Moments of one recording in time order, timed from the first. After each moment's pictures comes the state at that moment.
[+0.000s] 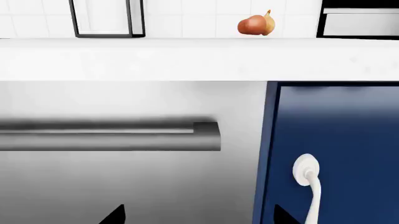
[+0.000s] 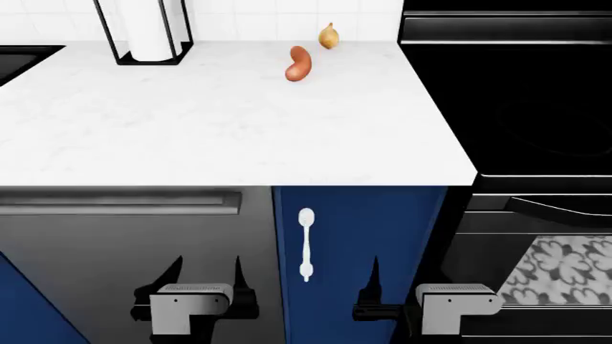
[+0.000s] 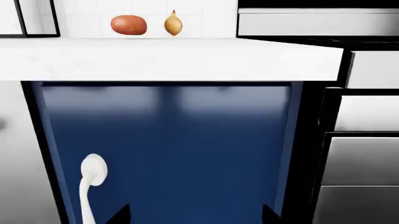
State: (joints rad) left arm 0.00 0.00 0.00 0.00 0.00 0.00 0.00; right arm 0.00 0.00 0.00 0.00 0.00 0.00 0.00
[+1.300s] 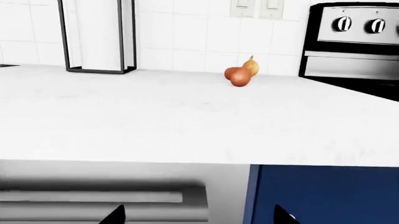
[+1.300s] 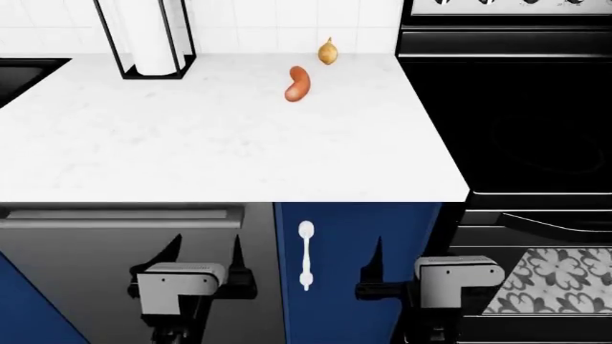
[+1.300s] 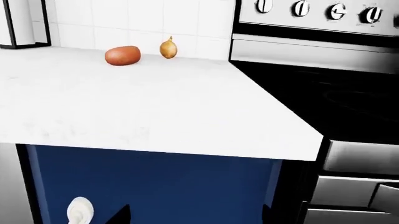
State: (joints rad) left arm -0.06 -0.12 0.10 0.10 -0.17 -0.07 -0.07; right arm 0.07 0.12 -0.13 -0.18 0.04 0.24 0.16
